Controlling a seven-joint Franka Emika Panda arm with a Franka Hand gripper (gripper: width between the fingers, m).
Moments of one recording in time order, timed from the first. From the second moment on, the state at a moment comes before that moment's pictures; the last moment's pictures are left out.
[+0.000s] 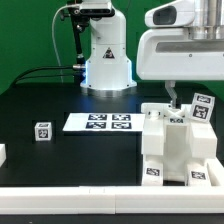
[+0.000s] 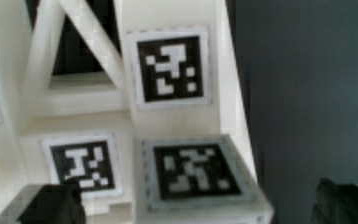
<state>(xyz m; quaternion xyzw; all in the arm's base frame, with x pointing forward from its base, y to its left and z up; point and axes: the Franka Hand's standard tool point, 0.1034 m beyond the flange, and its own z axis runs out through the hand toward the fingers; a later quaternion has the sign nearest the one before) 0.596 0.121 0.119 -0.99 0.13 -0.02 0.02</state>
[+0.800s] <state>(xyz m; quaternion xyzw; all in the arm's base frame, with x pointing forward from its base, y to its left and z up) 0.596 0.118 0.115 -0.97 0.23 -0.03 0.02</state>
